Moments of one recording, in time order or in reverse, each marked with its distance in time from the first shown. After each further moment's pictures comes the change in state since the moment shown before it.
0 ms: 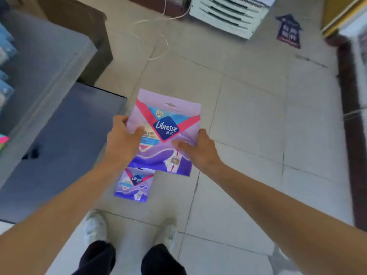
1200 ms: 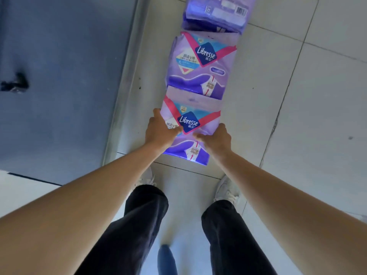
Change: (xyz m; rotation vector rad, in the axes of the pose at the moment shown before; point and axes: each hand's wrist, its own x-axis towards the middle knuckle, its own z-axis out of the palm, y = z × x) left_hand 0.122 -0.398 0.056 0.466 -0.304 -0.273; right_hand 0.112 0.257 0.314 -0.049 -0.022 0.502
